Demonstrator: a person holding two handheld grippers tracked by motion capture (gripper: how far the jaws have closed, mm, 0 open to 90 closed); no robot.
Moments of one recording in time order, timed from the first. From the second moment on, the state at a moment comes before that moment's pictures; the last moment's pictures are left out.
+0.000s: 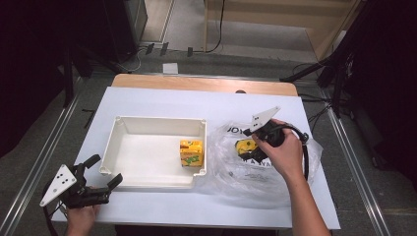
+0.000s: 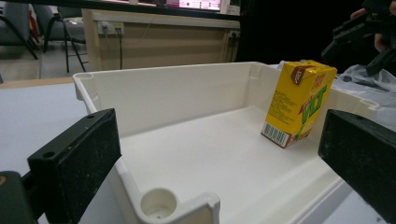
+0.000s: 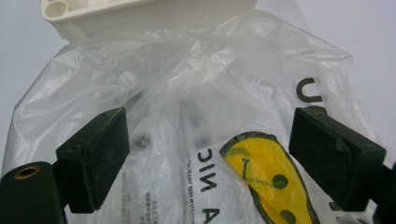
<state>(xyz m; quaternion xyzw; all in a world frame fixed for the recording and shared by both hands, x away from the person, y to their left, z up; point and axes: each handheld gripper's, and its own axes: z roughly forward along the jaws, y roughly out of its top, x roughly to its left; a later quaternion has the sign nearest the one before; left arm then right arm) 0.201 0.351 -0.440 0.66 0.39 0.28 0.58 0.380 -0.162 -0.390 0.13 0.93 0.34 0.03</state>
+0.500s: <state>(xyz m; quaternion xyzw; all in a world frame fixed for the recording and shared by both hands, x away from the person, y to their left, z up) 0.201 0.351 -0.440 0.66 0.39 0.28 0.58 0.372 -0.186 -0.403 0.15 0.92 0.35 0.03</state>
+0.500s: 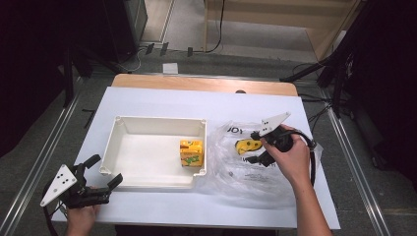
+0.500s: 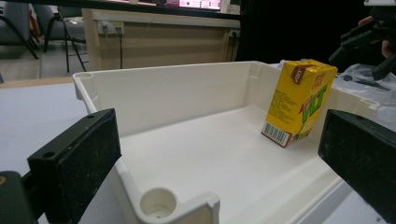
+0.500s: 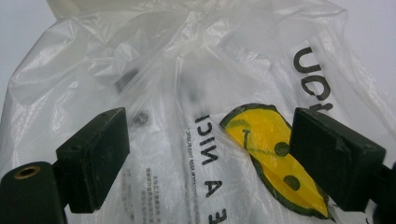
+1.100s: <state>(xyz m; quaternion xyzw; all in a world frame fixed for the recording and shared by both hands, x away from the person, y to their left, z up) 0.201 0.350 -0.440 0.66 0.38 0.28 0.58 0.354 -0.217 -0.419 0.18 0.91 0.38 0.03</state>
